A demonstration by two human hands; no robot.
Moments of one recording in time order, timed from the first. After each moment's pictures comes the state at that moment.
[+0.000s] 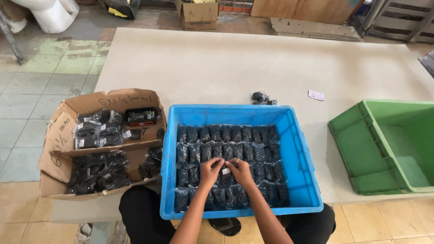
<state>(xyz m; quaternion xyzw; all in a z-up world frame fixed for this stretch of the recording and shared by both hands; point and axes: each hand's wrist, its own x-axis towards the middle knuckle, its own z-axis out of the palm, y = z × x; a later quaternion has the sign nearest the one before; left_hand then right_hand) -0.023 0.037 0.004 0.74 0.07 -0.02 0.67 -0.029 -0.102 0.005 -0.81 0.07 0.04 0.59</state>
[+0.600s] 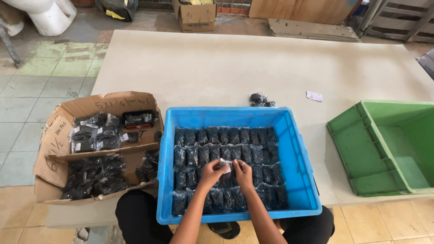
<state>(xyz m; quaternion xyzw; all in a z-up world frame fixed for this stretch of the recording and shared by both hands) -0.019 0.021 0.010 0.71 0.09 -0.11 0.69 -0.018 -0.117 -0.047 -0.72 0.17 -0.03 0.67</state>
